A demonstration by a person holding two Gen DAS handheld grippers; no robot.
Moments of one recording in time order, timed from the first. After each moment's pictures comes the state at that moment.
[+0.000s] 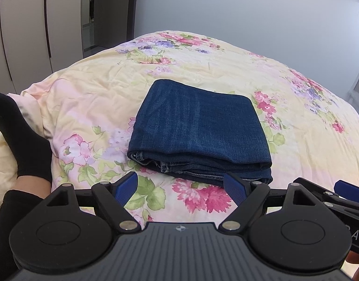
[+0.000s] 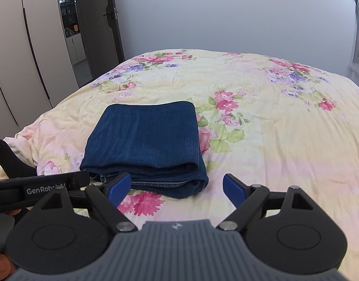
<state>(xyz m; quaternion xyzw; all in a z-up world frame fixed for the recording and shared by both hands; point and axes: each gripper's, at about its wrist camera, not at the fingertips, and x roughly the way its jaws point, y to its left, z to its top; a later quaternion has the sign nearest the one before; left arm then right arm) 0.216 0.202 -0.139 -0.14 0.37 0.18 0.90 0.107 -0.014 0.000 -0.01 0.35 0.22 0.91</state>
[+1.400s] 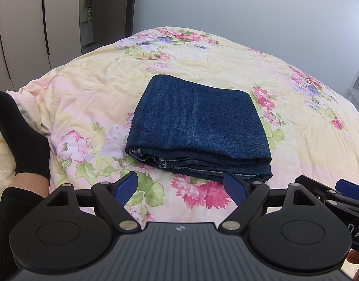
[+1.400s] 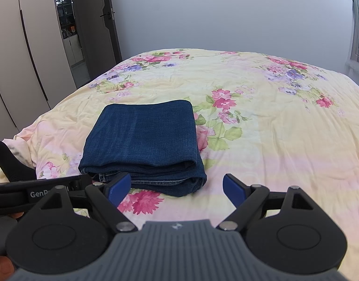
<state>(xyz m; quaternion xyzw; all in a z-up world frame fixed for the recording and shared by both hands) 0.217 0.201 -0.143 -0.14 0.38 0.18 0.90 0.106 -0.020 -0.002 -0.01 0.35 0.22 0.91</state>
